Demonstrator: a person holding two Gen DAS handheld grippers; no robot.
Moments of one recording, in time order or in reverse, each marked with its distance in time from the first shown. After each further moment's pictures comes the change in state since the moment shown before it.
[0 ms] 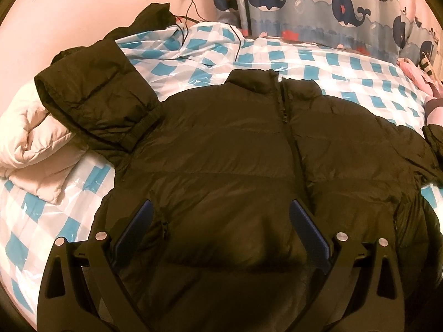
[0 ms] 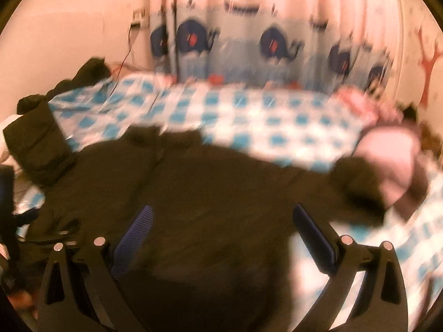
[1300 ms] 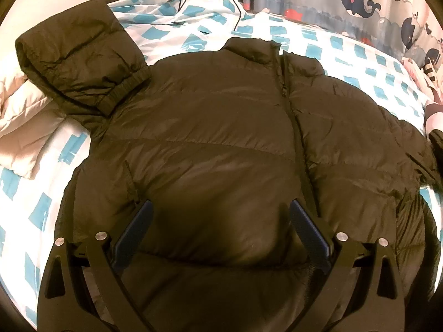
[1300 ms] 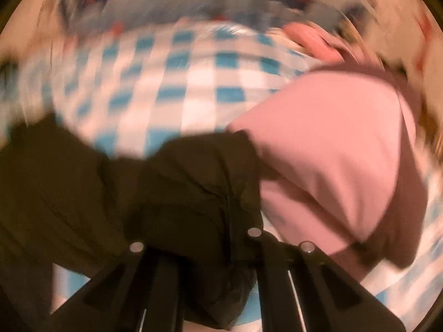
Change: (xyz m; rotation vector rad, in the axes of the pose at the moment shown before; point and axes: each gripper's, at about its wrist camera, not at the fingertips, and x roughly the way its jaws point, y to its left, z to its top) left arm 0.034 -0.002 -0.014 -0.092 0.140 -0.105; right arm 0.174 -0.332 -0.021 0.221 0.277 -0.007
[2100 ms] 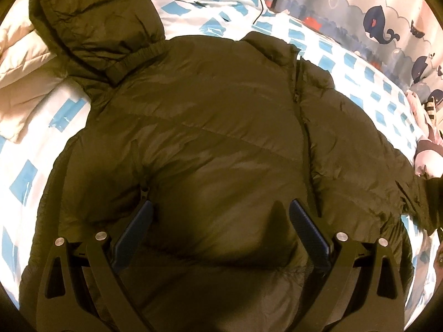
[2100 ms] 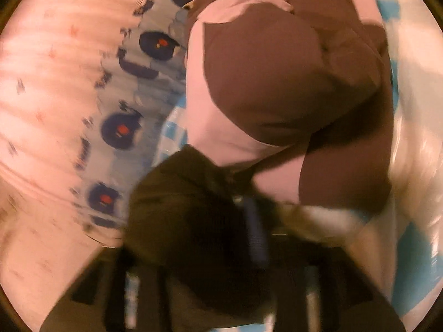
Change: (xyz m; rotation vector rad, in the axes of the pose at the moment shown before) left arm 0.013 0.029 0.001 -0.164 0.085 -0.069; right arm -0.011 -0.120 -0.054 0.911 -0.191 0.388
